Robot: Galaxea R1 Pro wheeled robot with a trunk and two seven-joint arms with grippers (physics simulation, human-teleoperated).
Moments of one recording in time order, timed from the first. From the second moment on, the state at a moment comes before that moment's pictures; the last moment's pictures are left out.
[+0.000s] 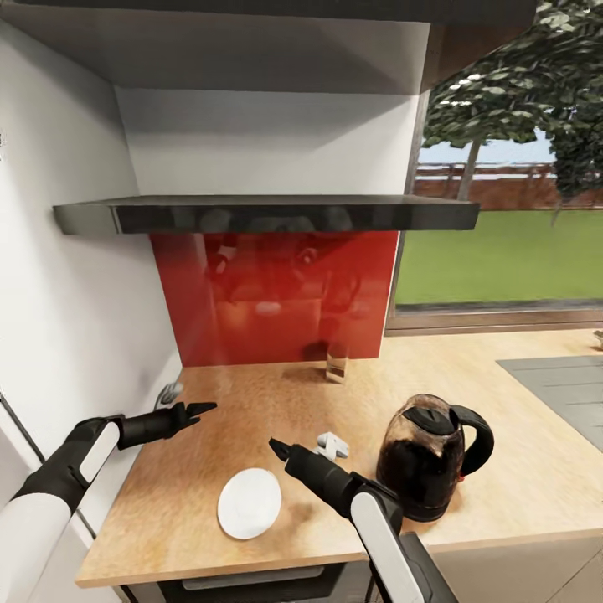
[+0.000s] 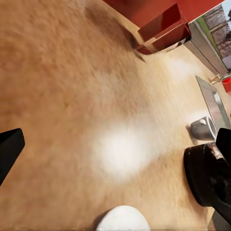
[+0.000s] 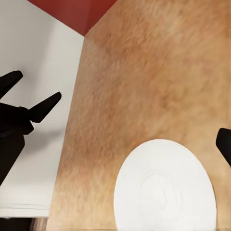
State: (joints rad) left arm -0.73 0.30 0.03 -0.69 0.49 0.76 -0.79; right arm -0.28 0.17 0.32 -1.38 -0.84 0.54 -0.14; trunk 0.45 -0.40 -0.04
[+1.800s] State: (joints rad) left arm -0.69 0.31 -0.01 -0.68 0.49 0.76 -0.79; right arm -0.25 0.17 0.41 -1.37 -0.85 0.54 -0.19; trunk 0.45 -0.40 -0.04
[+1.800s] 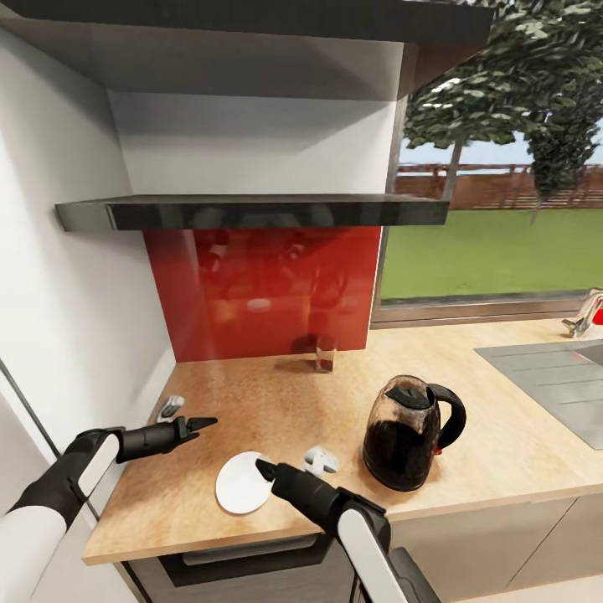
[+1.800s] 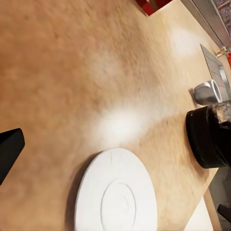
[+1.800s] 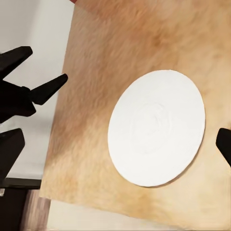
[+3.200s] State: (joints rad) left arm -0.69 0.30 -0.01 -0.70 0.50 0.90 -0.71; right arm -0.25 0.17 0.53 -1.41 -1.07 0.46 -0.51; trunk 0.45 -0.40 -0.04
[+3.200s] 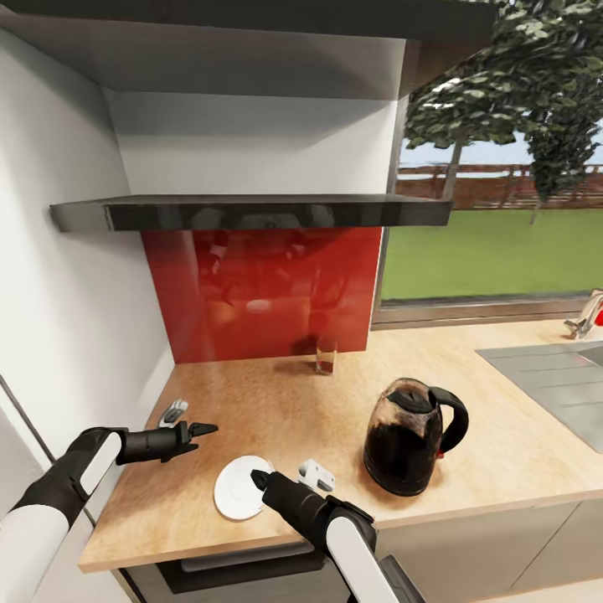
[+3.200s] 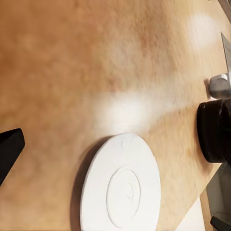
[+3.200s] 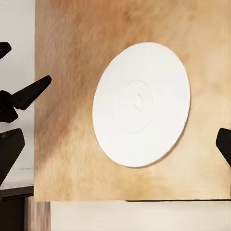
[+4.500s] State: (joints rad) left arm -0.66 0.26 -0.01 -0.68 0.49 0.90 -0.67; right arm -0.25 0.17 0.56 -1.40 -1.10 0.46 -0.51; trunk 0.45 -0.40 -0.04
